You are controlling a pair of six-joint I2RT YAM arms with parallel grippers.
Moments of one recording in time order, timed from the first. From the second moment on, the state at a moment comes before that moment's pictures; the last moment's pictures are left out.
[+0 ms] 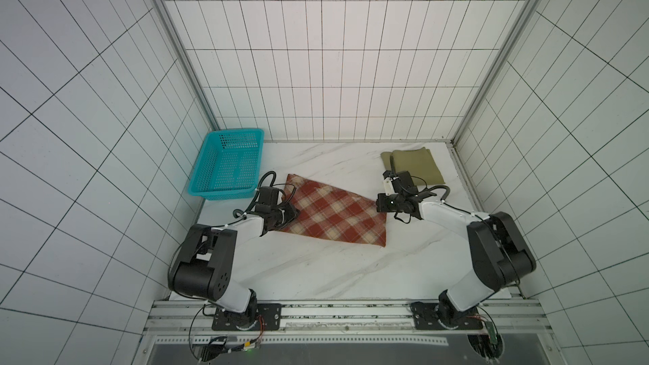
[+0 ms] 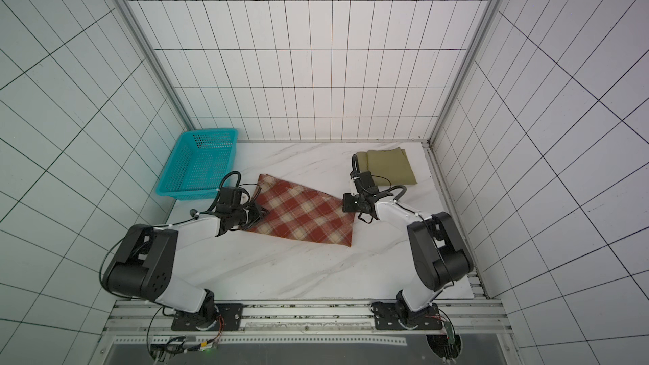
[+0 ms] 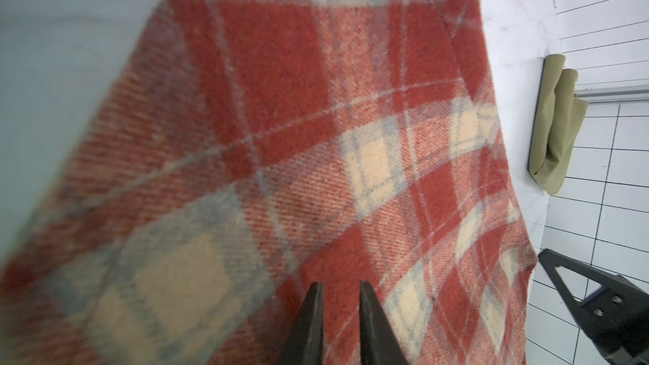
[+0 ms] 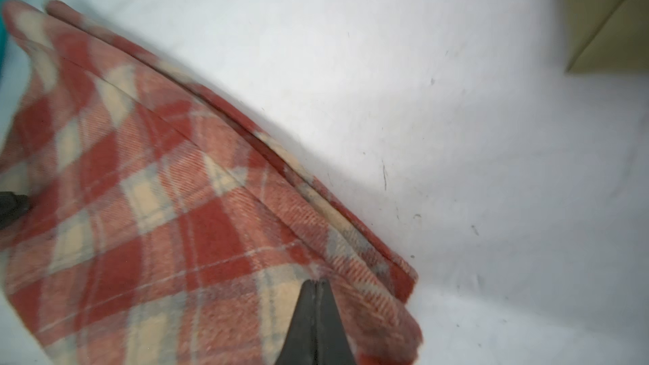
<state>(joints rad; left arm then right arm) -0.18 1.51 0.64 -0.05 0.40 -0.77 0.40 1.54 0.91 -0.22 -0.15 0.31</state>
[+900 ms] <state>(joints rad) -0.17 1.54 0.61 -0.06 0.37 -0.72 0.67 1.65 0.78 -0.06 -0.26 0.42</state>
